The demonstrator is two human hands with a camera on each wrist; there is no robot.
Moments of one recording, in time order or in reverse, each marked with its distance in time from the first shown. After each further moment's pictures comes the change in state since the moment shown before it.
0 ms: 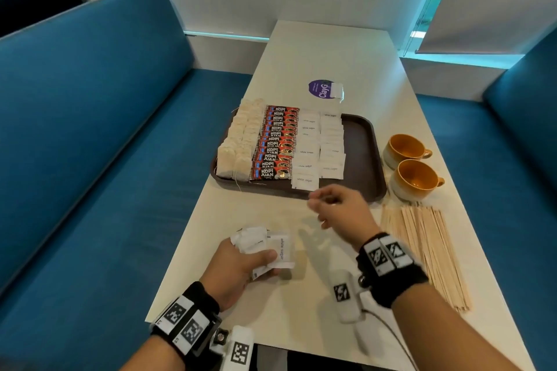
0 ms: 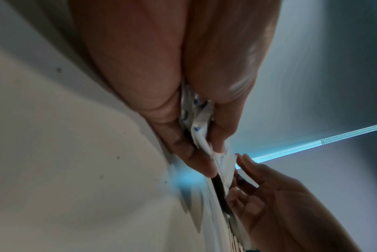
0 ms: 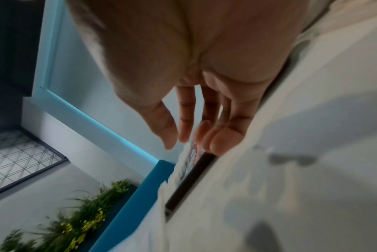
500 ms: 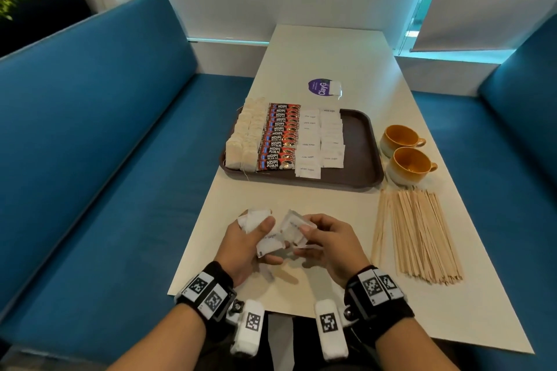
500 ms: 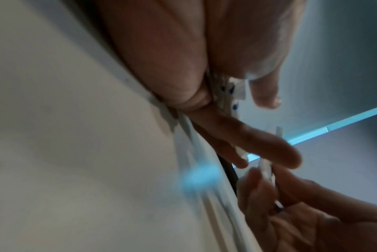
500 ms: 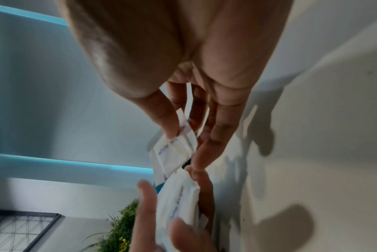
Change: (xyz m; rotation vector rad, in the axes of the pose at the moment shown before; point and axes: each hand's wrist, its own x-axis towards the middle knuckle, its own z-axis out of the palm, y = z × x) left_hand -0.015 0.004 0.006 -0.006 0.064 0.058; right_hand -0.085 0.029 0.041 0.490 -0.100 0.213
